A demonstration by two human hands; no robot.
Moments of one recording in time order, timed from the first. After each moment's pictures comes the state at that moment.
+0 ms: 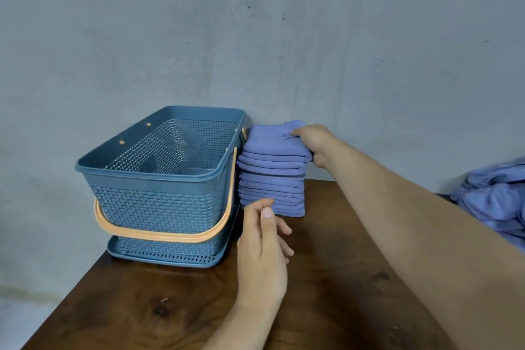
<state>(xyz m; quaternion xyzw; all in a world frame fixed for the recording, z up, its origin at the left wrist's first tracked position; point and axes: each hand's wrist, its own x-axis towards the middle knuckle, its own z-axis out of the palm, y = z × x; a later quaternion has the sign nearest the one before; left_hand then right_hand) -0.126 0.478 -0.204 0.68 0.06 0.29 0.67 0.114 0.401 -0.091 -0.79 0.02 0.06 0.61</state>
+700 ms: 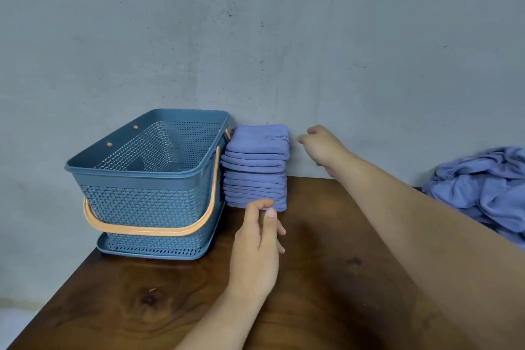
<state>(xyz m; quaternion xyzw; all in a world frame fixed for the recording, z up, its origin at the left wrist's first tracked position) -0.126 0.471 -0.213 0.75 0.00 0.24 0.61 0.075 0.341 -0.091 -0.88 -0.02 -0.03 0.47</state>
